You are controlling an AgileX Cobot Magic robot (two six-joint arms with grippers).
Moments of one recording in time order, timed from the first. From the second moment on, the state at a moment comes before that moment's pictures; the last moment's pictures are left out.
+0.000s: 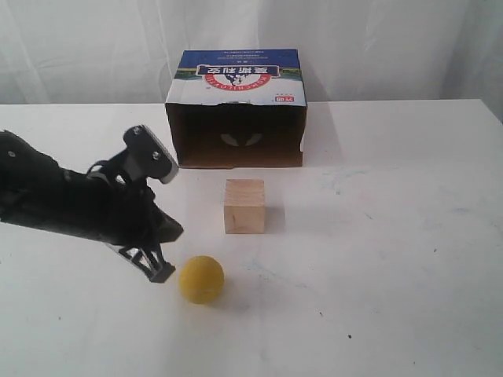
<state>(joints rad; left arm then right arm) -0.40 1.52 -0.78 -0.95 0.28 1.33 0.25 0.01 -0.06 -0.14 0.27 0.24</state>
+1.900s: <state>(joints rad) -0.32 1.83 -1.00 -0.86 0.10 1.39 0.25 0.01 -0.06 -0.14 0.27 0.24</state>
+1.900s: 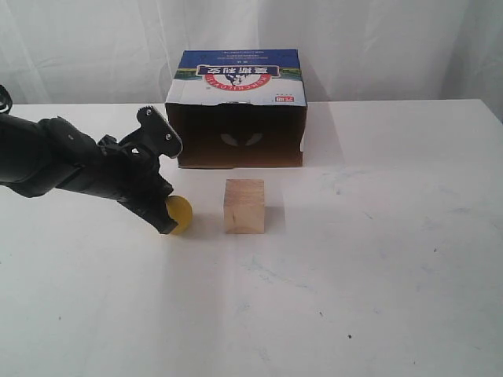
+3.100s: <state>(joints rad) -0.34 1.68 -0.96 -0.77 0.13 1.46 0.25 0.01 -0.06 -0.14 0.27 0.24</state>
